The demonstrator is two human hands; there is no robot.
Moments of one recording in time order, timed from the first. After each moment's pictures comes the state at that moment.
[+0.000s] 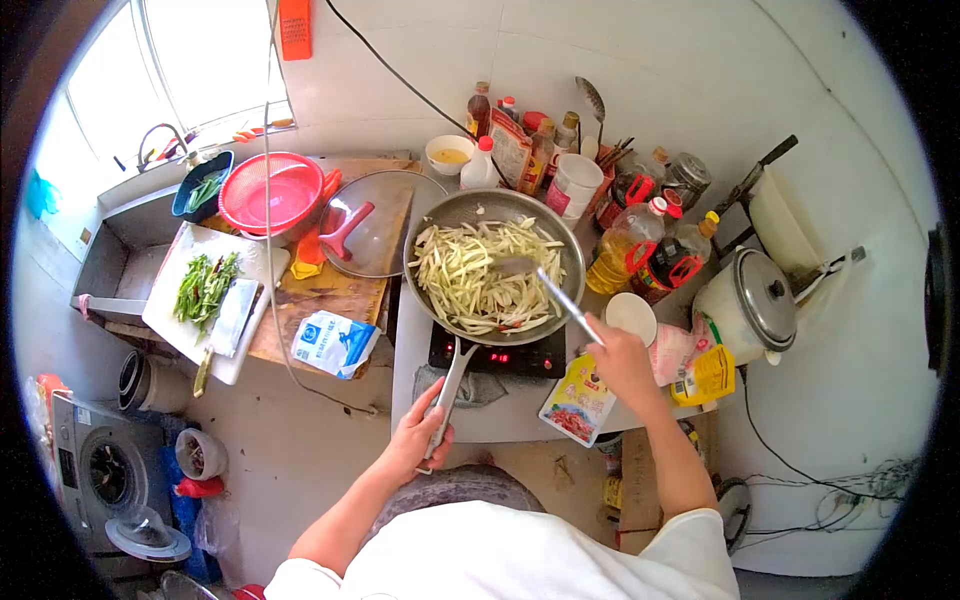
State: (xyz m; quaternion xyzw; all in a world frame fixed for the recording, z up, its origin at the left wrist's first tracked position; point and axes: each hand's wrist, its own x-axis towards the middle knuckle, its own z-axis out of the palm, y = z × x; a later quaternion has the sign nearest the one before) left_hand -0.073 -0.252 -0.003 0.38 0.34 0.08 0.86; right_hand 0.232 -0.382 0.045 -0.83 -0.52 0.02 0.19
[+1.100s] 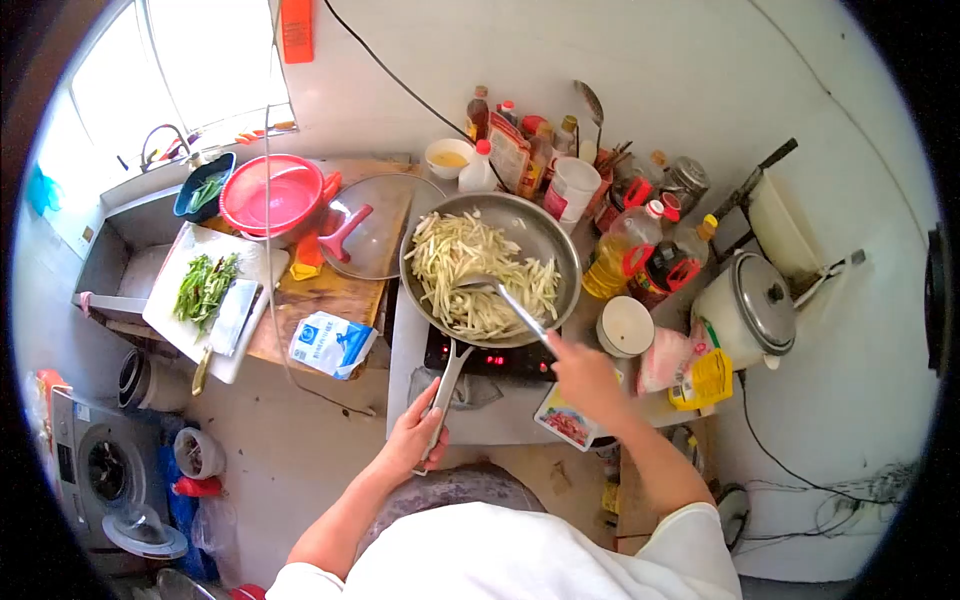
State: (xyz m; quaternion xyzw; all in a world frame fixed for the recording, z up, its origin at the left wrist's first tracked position) left_hand -0.070 -0.256 -0.001 0.43 0.35 0.07 0.83; right_hand 0.196 -0.373 0.033 -0.81 -0.58 0.03 0.13
